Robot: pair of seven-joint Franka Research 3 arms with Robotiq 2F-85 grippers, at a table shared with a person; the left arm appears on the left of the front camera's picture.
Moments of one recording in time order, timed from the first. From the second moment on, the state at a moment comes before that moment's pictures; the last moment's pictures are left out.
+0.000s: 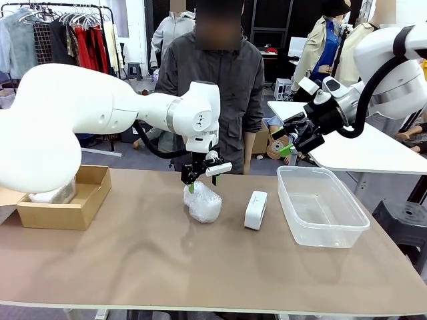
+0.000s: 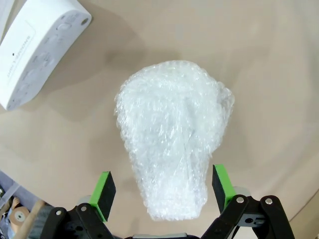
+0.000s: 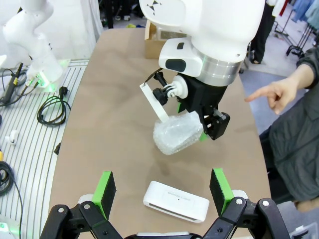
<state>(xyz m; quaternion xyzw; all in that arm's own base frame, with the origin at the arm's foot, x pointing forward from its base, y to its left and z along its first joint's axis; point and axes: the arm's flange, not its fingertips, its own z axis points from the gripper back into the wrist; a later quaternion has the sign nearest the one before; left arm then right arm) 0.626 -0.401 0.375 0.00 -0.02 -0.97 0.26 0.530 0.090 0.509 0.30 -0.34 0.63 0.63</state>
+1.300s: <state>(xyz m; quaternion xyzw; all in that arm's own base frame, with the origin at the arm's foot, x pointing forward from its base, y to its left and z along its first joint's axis) 0.617 -0.394 0.372 -0.04 0.02 -0.95 0.31 0.530 0.090 0.509 0.30 -0.34 0.63 0.63</state>
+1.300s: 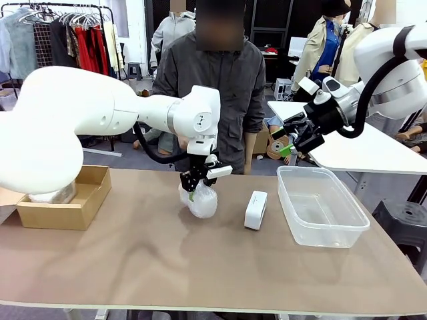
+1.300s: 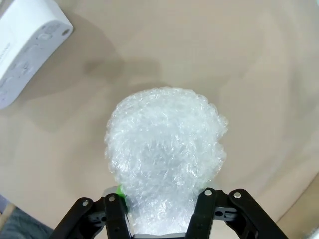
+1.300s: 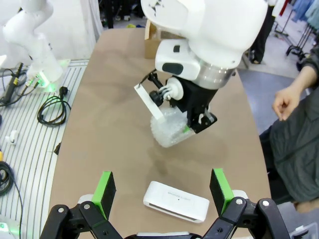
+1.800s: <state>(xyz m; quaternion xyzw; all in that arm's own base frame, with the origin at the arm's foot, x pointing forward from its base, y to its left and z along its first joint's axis) 0.589 -0.375 0.493 -0.01 0.02 -0.89 0.45 0.530 0.090 0.509 0.30 -0.34 0.63 0.63</state>
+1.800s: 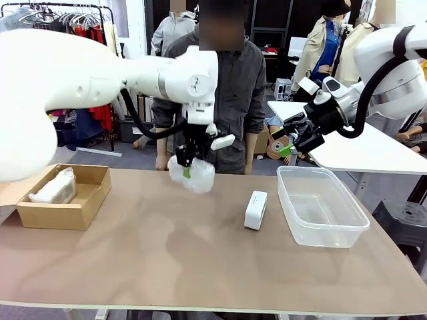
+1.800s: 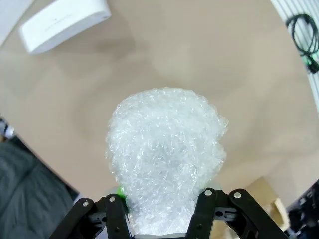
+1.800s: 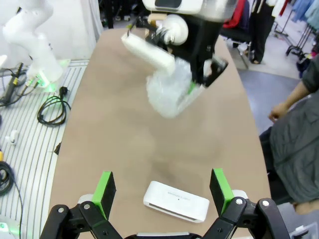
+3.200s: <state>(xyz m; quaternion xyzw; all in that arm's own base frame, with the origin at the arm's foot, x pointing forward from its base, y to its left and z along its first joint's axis) 0.555 -0.334 0.621 0.01 -0.06 -0.78 0.62 0.530 0.090 0.509 0.30 -0.34 0.63 0.63</state>
